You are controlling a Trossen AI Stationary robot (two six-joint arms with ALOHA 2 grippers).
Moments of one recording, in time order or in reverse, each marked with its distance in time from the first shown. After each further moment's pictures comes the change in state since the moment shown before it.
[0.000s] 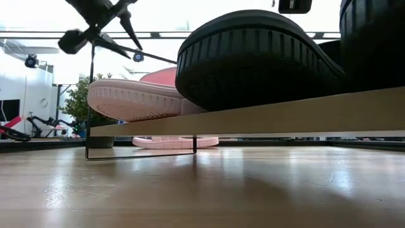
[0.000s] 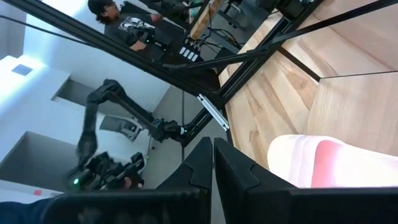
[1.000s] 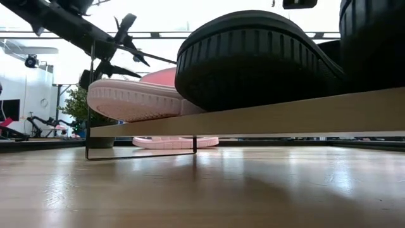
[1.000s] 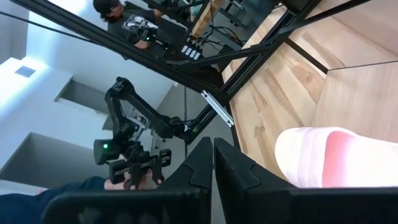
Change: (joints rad) left arm 0.313 -0.211 -0.427 0.729 0.340 0.227; right arm 0.060 0.000 0.000 0.005 0.052 0.032
